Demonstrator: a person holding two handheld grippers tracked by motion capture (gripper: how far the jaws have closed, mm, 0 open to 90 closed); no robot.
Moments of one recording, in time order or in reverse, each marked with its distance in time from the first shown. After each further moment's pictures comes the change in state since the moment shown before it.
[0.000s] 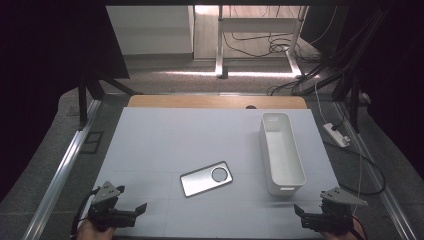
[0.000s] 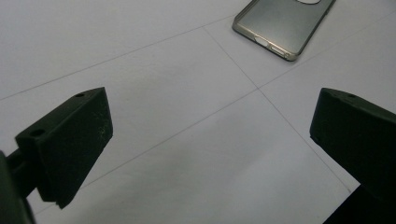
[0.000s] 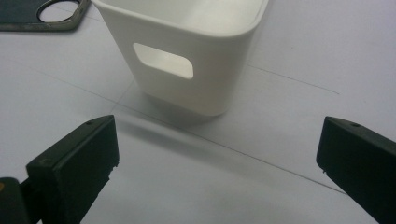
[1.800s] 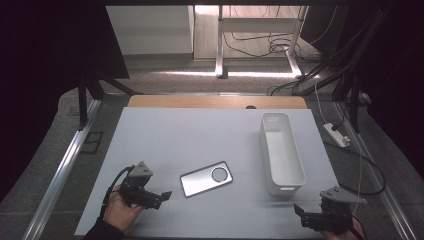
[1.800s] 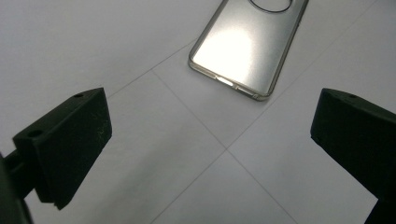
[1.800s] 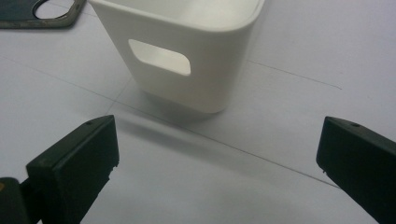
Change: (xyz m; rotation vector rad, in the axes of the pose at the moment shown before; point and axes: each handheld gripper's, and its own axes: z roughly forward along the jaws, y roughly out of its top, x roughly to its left) left arm -0.018 0.068 0.055 0.144 -0.109 0.134; right arm -0.002 0.001 0.003 0.018 0.007 0.012
